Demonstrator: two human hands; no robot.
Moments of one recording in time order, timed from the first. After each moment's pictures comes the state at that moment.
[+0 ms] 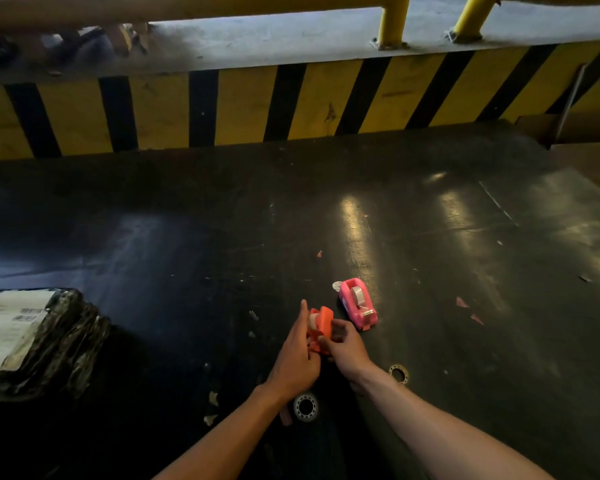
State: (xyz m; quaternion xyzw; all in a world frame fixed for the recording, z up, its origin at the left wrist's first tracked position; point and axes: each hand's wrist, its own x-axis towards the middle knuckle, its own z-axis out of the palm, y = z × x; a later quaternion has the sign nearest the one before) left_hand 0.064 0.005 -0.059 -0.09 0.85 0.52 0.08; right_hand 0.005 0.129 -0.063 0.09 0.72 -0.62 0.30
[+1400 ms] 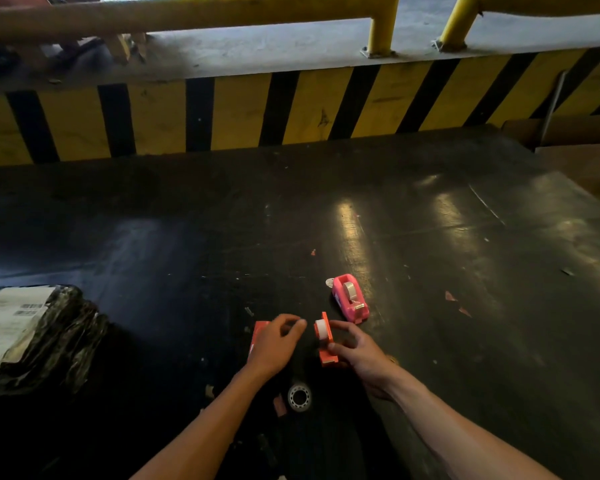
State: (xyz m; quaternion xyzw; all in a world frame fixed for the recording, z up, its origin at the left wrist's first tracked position) left_hand 0.063 -0.012 -0.037 -0.22 0.85 0.47 0.07; right_hand 0.012 0.183 -0.057 0.02 0.64 -0.66 0.40
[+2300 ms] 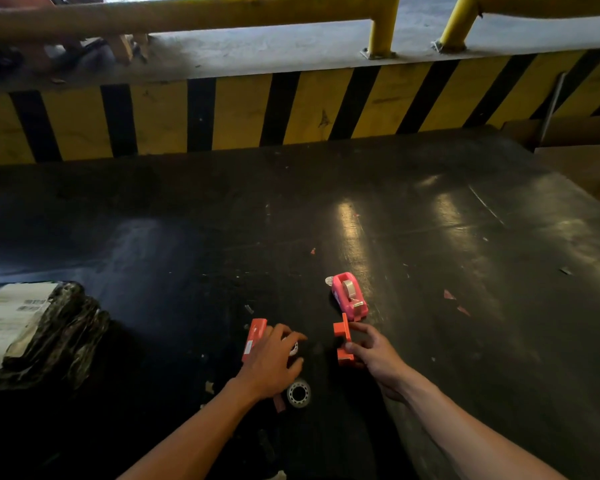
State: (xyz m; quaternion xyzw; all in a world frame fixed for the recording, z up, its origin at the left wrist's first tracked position) left_hand 0.090 -0.019 -0.056 0.01 0.97 0.22 0.08; right_hand 0.008 0.207 -0.068 0.07 0.69 -0.61 0.37
